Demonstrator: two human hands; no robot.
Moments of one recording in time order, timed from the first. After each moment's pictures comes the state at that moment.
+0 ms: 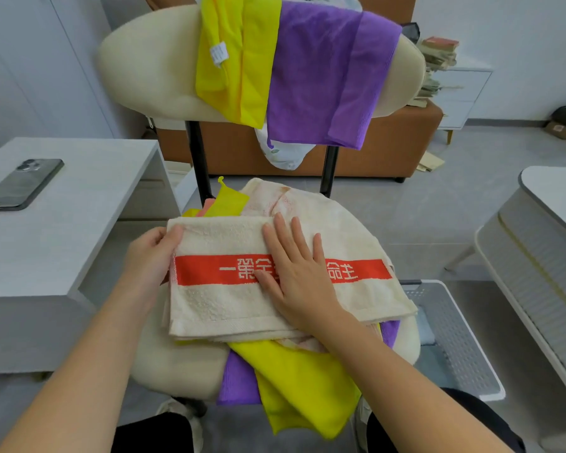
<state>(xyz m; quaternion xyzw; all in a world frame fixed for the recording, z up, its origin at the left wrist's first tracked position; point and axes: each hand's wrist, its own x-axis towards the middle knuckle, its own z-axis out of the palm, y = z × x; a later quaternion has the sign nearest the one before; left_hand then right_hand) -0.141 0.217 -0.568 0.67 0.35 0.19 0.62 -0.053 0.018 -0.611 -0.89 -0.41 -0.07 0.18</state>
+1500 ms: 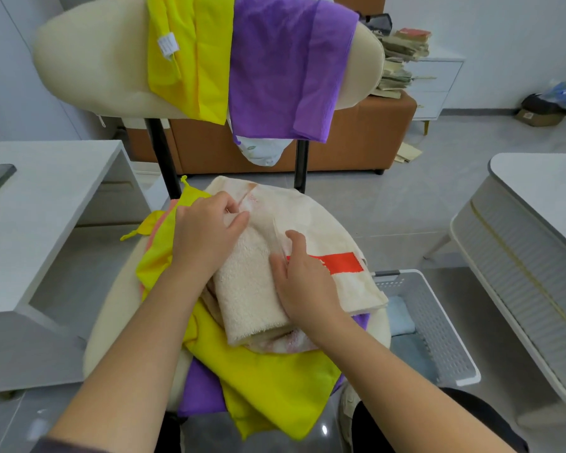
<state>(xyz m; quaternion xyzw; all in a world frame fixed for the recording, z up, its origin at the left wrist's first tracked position) -0.057 0.142 -0.565 0.93 0.15 0.26 0.21 -0.055 -0.021 -0.589 -0.91 -0.21 0.02 0.35</state>
